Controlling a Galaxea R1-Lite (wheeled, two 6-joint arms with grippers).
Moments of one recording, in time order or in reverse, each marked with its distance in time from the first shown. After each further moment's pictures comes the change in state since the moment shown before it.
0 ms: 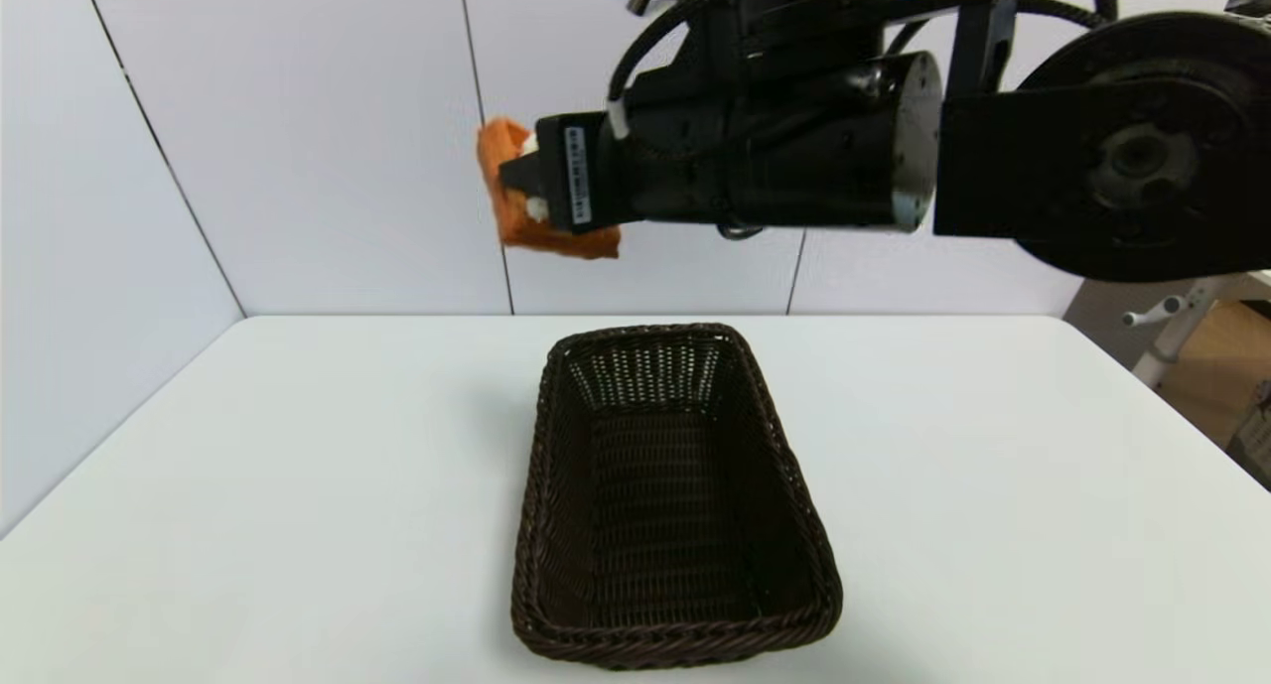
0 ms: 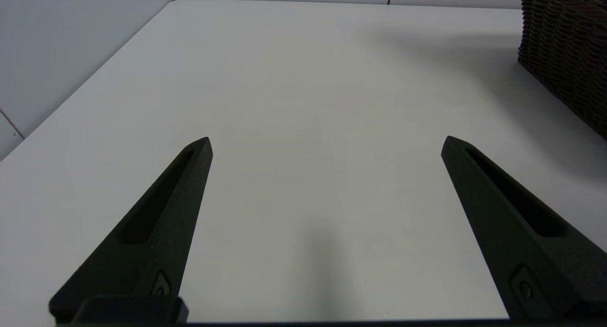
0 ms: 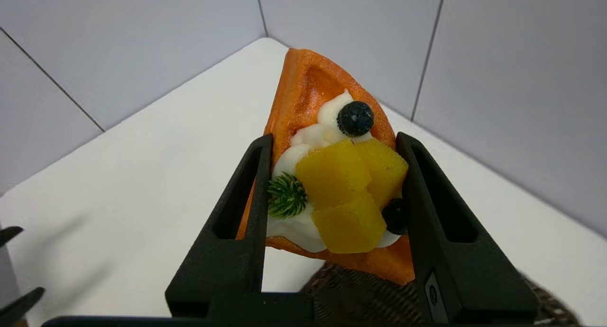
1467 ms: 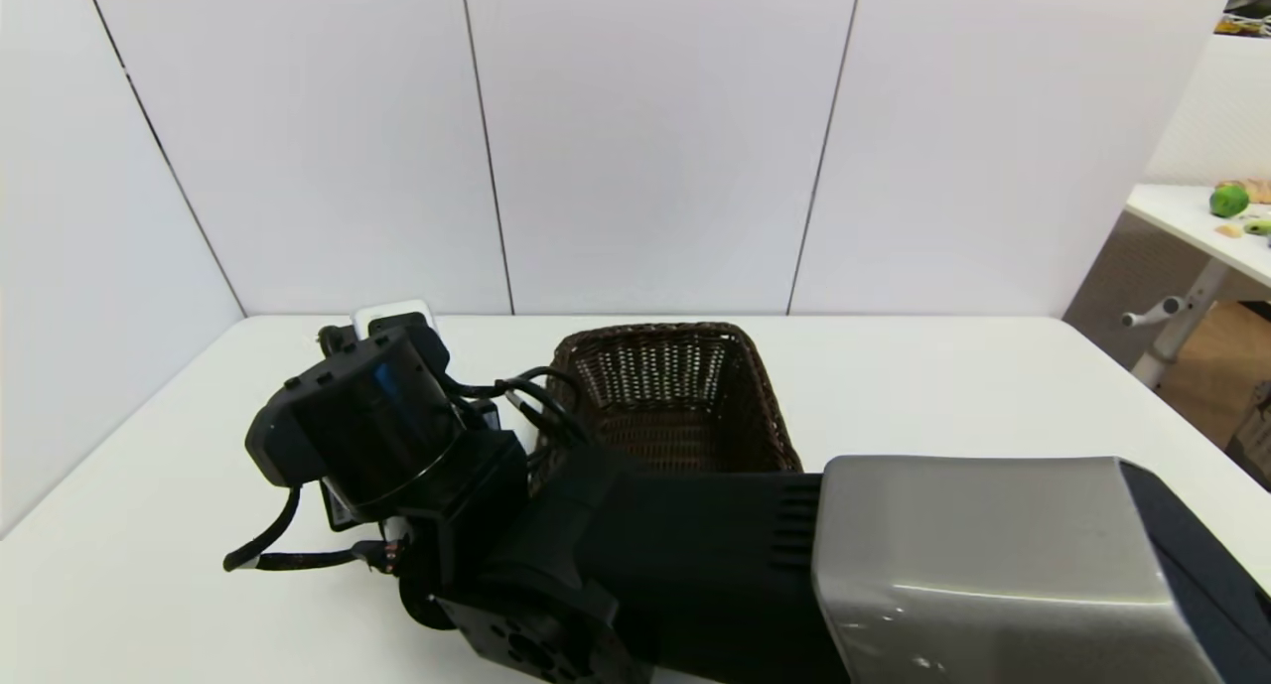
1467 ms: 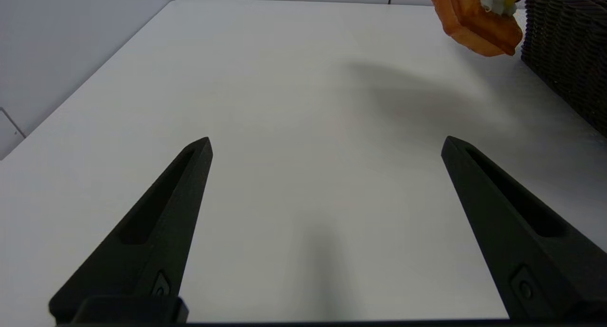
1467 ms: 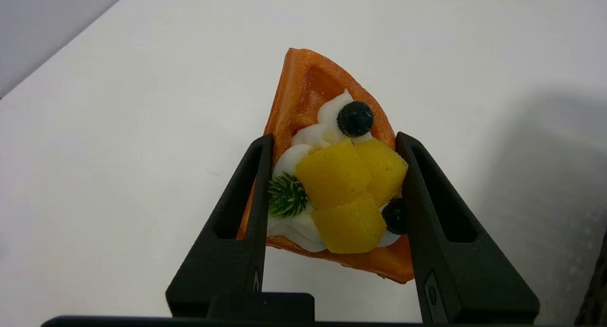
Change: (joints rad) left arm 0.000 0.000 0.000 0.001 0.000 0.000; right arm 0.257 0.437 -0.049 -0.199 -0.426 0.221
